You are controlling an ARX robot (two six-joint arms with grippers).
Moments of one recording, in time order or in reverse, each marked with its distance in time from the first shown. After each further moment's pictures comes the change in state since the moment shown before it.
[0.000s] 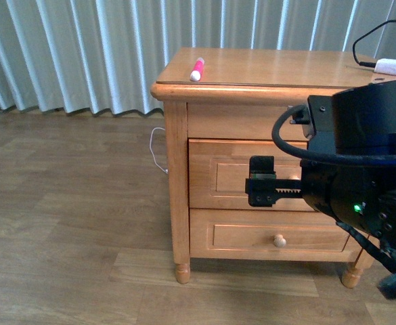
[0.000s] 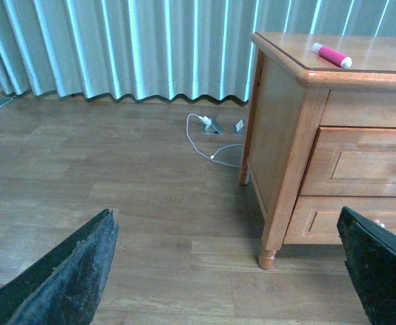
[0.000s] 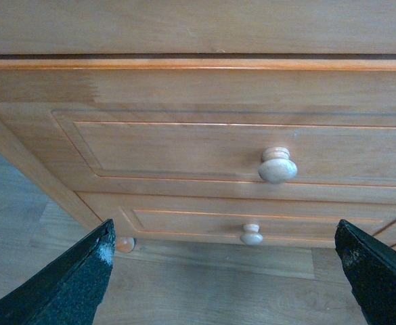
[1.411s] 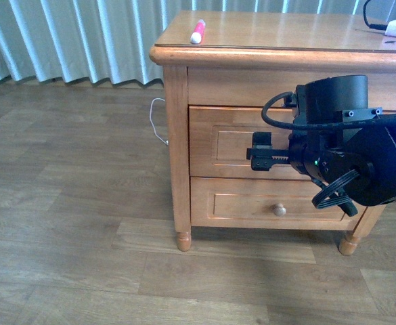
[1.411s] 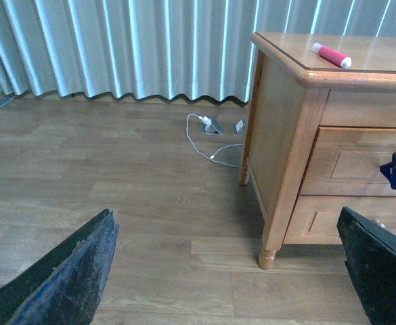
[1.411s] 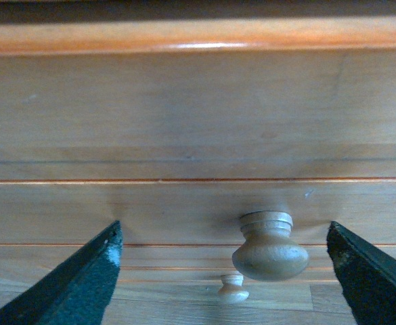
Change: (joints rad) left arm 0.000 0.000 0.000 0.000 0.000 0.000; right arm -0.090 0.334 0.364 -0.061 -0.013 -0.023
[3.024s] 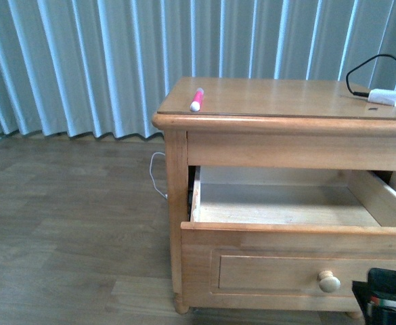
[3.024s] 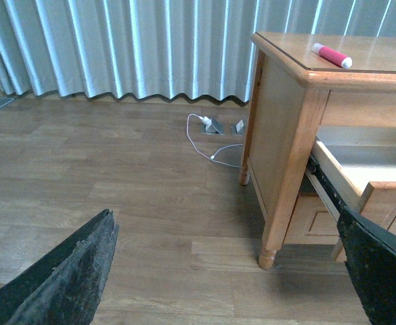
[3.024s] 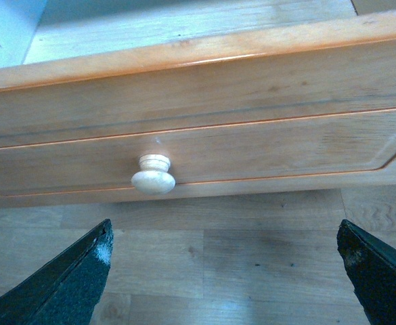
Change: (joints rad) left arm 0.000 0.000 0.000 0.000 0.000 0.000; right arm -0.083 -0.758 -0.931 0.094 -0.161 0.087
